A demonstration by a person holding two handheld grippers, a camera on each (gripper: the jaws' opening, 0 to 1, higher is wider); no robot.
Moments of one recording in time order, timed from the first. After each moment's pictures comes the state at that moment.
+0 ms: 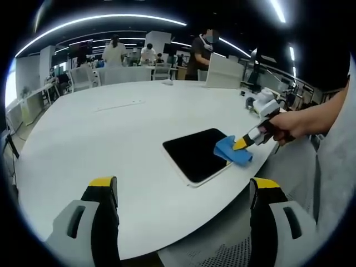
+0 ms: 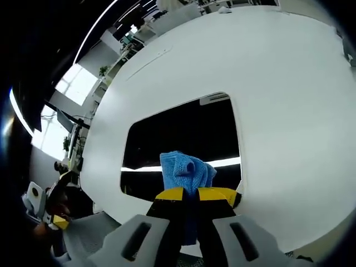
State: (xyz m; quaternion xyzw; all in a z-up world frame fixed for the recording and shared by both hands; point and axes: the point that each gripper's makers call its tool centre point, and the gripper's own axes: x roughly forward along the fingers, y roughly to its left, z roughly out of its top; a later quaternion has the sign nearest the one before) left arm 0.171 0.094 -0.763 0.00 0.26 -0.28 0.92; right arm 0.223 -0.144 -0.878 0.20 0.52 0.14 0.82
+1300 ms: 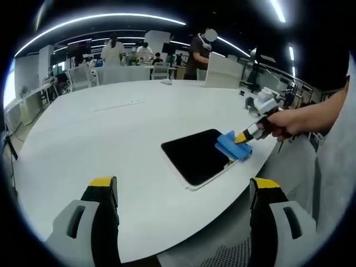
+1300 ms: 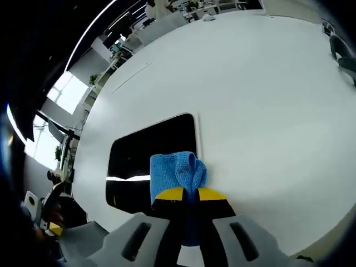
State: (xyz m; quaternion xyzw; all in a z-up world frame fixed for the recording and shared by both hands) left arm 0.180 0.092 -0.764 0.00 0.27 -0.29 0.92; right arm 0.253 -0.183 -0.882 0.18 0.51 0.10 0.84
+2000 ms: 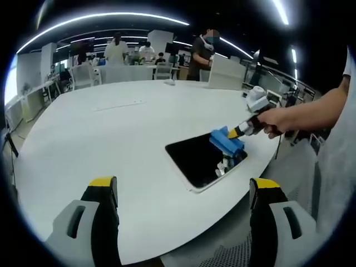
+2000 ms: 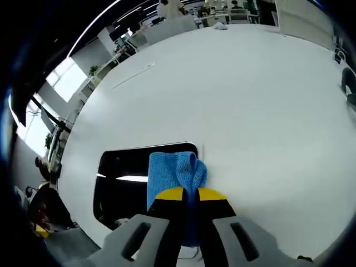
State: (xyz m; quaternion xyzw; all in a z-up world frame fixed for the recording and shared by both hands) left arm 0.188 0.100 -0.765 -0.01 0.27 -0.28 0.92; right arm 0.301 -0.185 -0.879 0.12 0.49 0.09 0.86
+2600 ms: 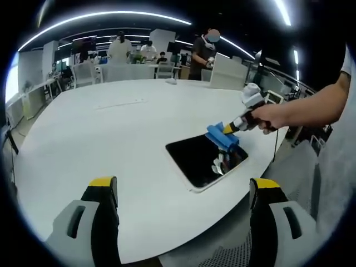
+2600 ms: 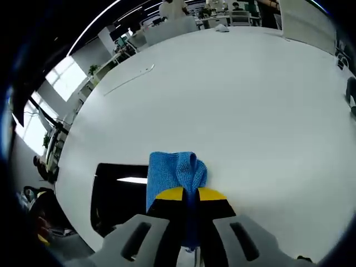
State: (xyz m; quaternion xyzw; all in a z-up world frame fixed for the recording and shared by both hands) left arm 0.189 0.098 -0.767 -0.01 0.27 -0.28 0.92; right arm 0.326 -0.186 -0.878 0.11 0.49 0.09 0.86
